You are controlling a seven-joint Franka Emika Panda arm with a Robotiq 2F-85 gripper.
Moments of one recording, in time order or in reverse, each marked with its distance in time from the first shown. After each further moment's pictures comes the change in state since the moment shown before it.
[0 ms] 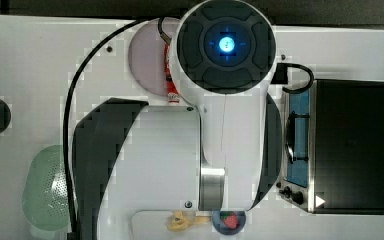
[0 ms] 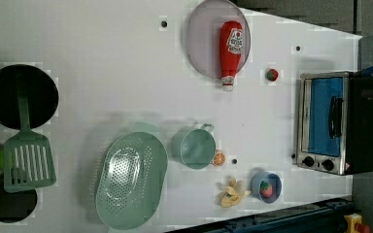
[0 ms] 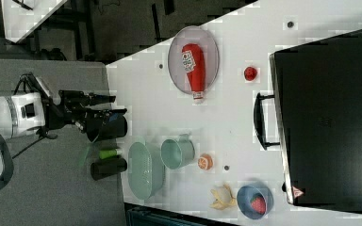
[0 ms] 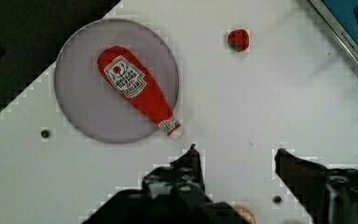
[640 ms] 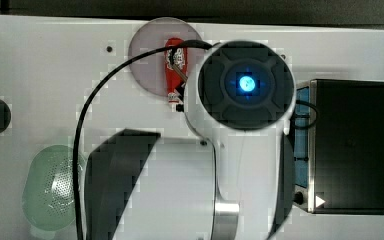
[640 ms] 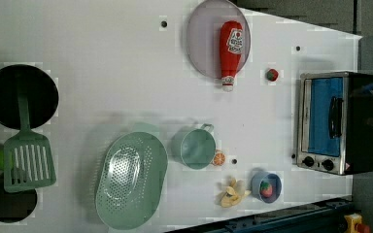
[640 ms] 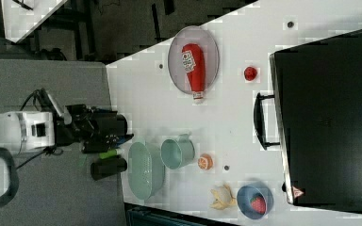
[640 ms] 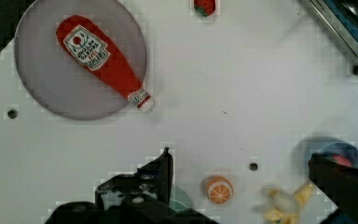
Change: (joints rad) arm -0.076 -0.071 0.051 -0.098 0.022 -0.032 0.019
